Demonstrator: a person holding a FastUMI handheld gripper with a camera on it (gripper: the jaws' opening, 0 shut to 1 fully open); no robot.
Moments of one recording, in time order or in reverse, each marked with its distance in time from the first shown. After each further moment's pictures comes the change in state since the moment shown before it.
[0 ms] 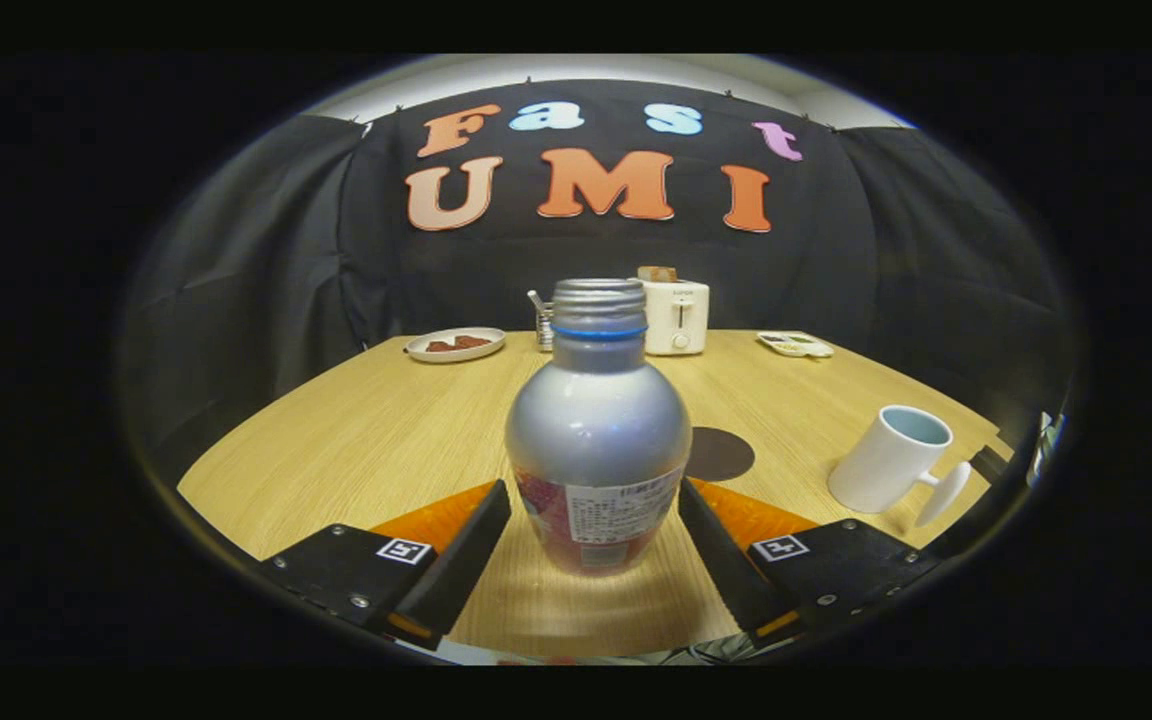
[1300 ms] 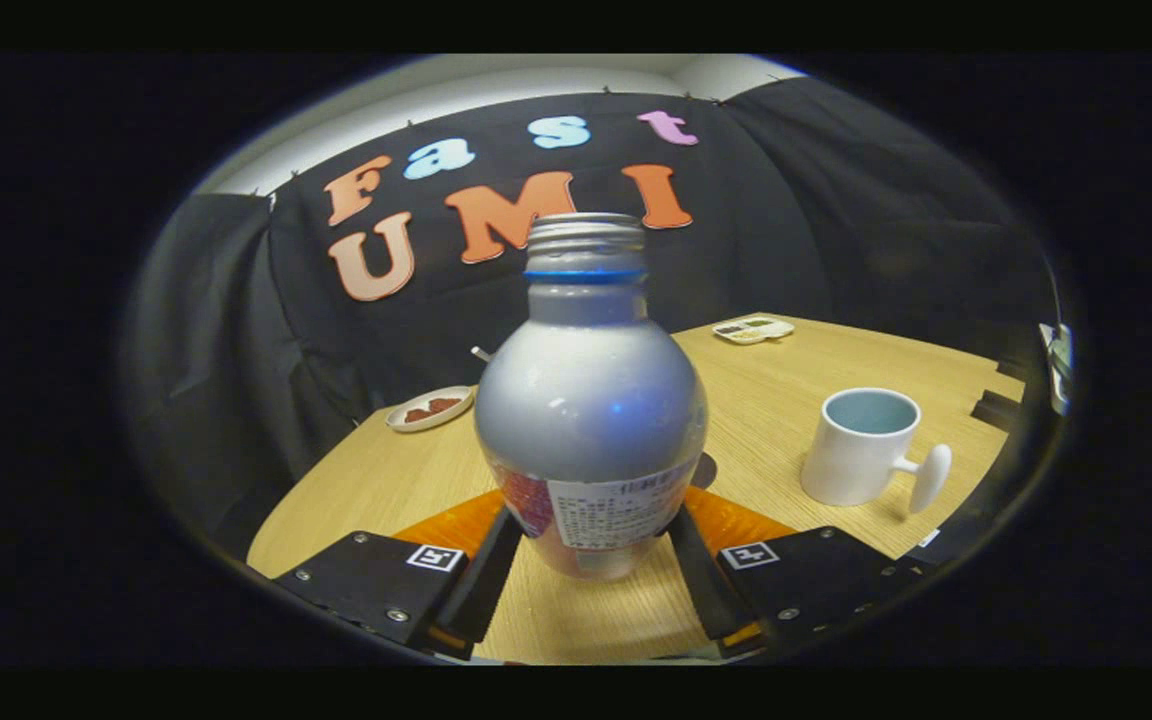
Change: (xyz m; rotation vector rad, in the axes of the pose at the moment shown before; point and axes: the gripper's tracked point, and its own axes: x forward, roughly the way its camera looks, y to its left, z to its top) arm -0.010 -0.055 0.040 0.346 -0.083 -0.031
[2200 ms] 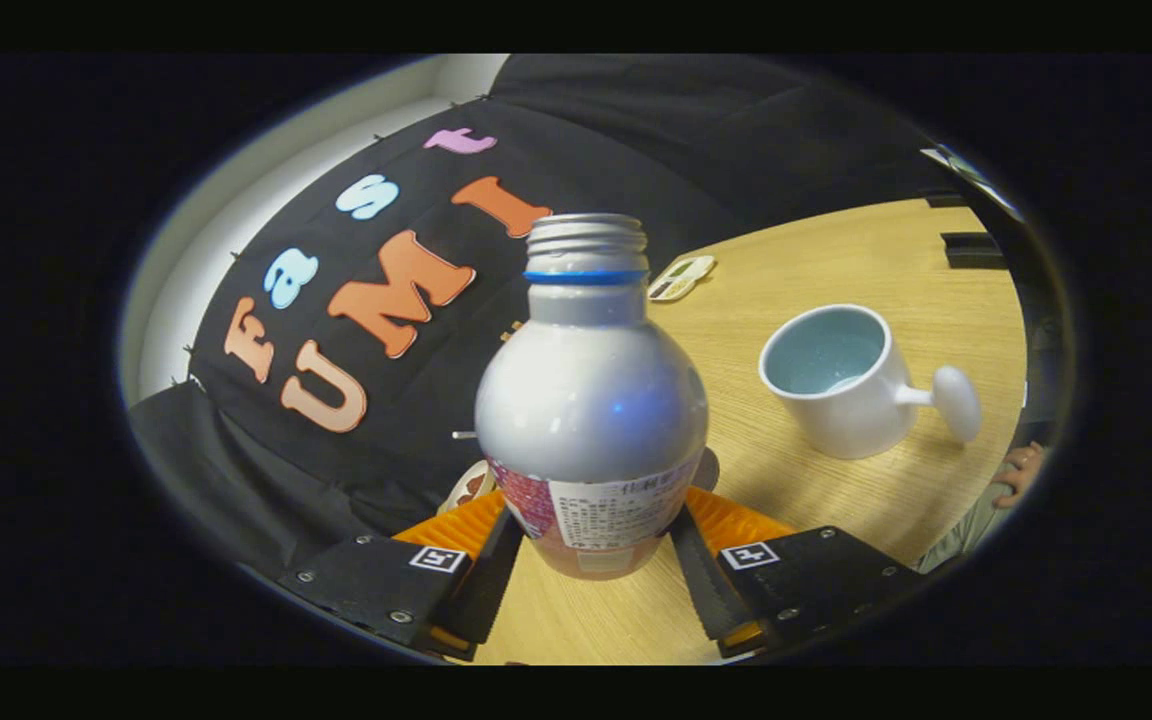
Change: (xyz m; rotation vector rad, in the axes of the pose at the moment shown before) arm 0.022 -0.030 0.022 0.614 0.047 -0.008
